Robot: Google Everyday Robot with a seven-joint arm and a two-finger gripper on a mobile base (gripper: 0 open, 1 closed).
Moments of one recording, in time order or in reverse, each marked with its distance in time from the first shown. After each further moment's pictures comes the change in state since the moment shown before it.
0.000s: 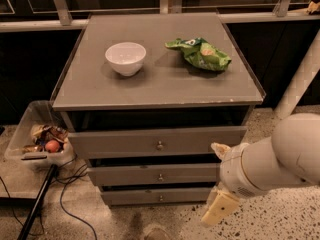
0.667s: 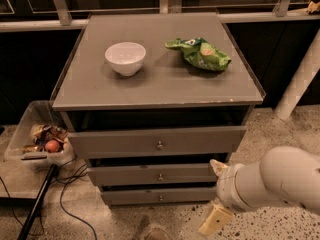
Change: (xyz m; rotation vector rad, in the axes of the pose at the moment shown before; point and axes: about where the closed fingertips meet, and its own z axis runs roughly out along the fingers) arm 0.041 0.008 0.060 0.000 -0.006 0.033
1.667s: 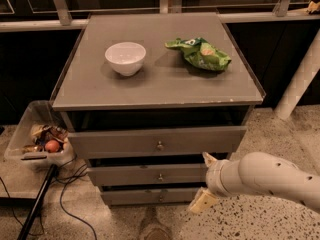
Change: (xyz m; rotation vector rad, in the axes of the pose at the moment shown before) arm 0.022 -0.064 0.096 0.094 -0.063 -0.022
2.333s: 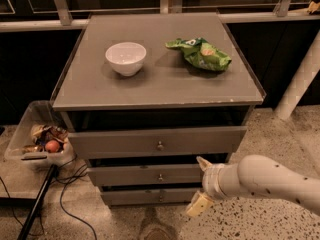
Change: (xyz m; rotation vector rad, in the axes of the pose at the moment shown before) arm 0.000 0.012 0.026 -0.066 -0.071 -0.003
